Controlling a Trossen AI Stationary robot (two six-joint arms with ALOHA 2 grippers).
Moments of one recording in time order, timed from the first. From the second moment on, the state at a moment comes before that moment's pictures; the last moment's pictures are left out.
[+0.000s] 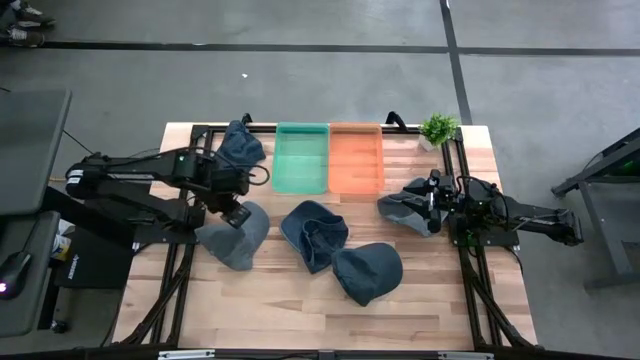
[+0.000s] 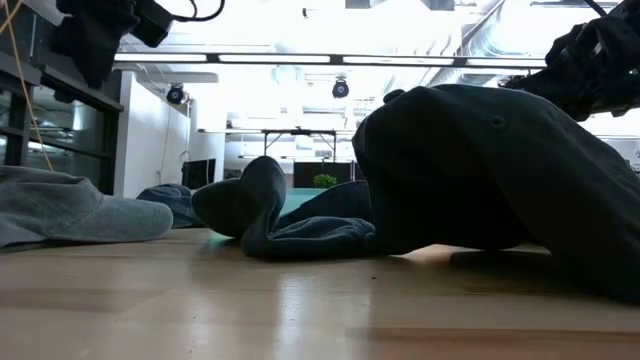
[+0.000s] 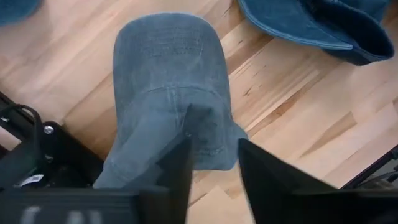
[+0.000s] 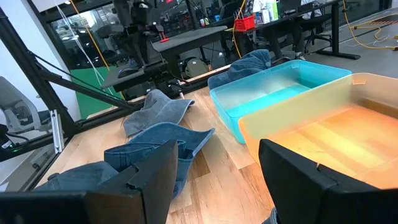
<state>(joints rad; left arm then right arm) 0.01 1.09 1.12 -1.35 0.08 -0.91 -0.17 0.01 0.06 -0.11 0.02 0.31</state>
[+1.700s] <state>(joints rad) -0.09 1.29 0.87 -1.16 -0.09 -0.97 -0.17 0.02 0.06 -0.10 0.02 0.31</state>
